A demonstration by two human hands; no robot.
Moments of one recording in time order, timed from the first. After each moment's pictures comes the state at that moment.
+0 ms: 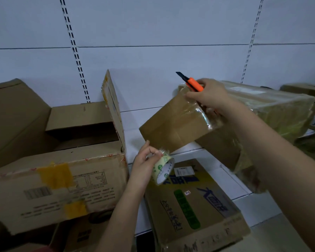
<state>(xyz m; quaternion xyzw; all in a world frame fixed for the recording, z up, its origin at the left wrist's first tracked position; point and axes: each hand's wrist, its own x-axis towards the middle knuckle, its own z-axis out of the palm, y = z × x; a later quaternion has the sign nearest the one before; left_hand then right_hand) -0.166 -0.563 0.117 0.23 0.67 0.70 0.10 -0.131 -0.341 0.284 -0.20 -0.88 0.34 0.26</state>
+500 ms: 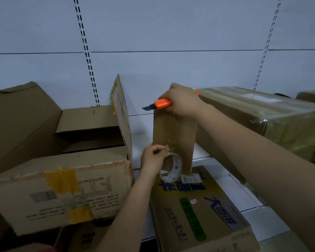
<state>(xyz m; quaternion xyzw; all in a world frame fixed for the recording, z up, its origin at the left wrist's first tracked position) -0.216 -0.526 0.117 0.17 0.76 0.63 0.06 -0.215 -0.381 0.284 0.06 -0.97 -0.05 0.24</state>
